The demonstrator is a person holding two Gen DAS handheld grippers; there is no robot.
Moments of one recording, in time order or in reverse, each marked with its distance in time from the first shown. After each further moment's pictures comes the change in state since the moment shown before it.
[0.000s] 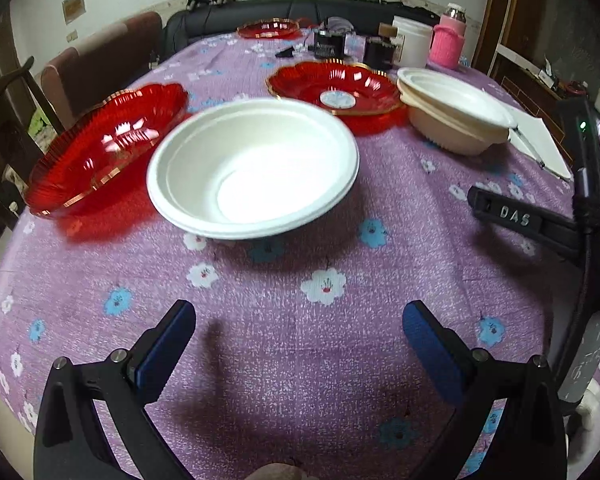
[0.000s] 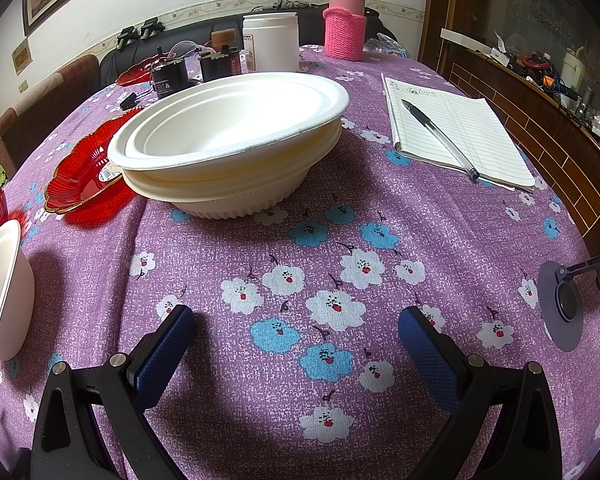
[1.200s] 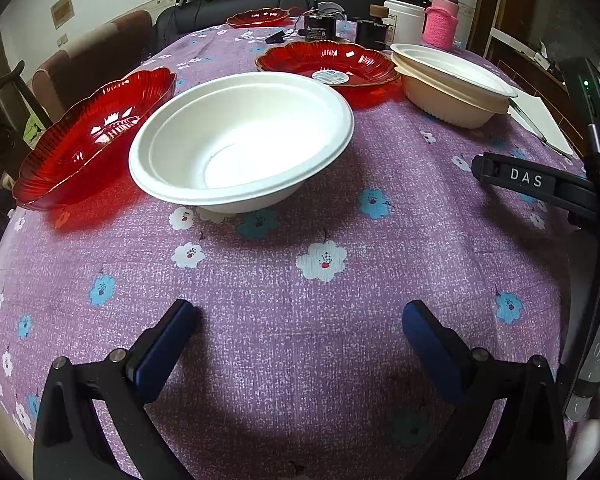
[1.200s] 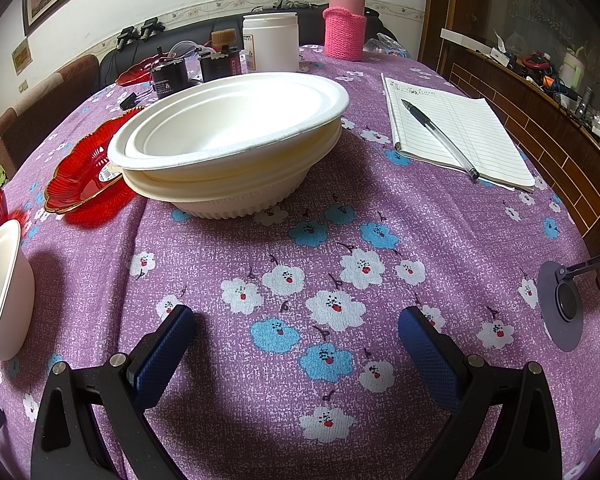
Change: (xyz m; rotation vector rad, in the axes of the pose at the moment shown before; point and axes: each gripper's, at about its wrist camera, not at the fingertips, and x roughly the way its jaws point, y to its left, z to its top) left arm 0.008 -0.003 -0.010 0.042 0.016 0.008; right arm 0.000 0.000 0.000 0.000 0.000 0.000
